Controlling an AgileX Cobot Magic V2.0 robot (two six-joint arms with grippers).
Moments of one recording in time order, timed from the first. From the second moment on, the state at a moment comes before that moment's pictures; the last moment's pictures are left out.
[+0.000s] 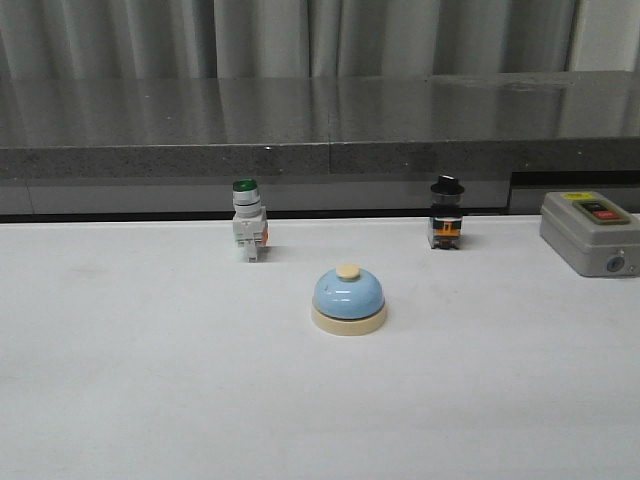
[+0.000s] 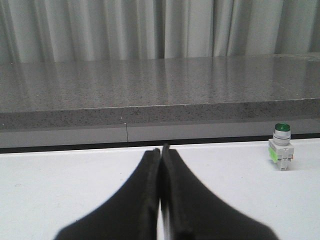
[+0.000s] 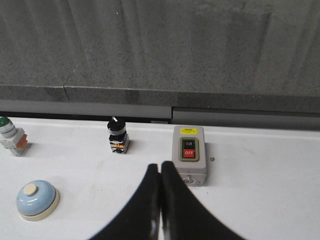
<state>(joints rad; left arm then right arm) -0.05 0.00 0.00 -0.04 0.06 0.02 0.09 0.51 -0.57 0.03 0.39 0.02</state>
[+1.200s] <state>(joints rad) -0.05 0.00 0.00 -0.04 0.06 0.02 0.09 0.24 -0.38 -0.01 0.35 0.02</state>
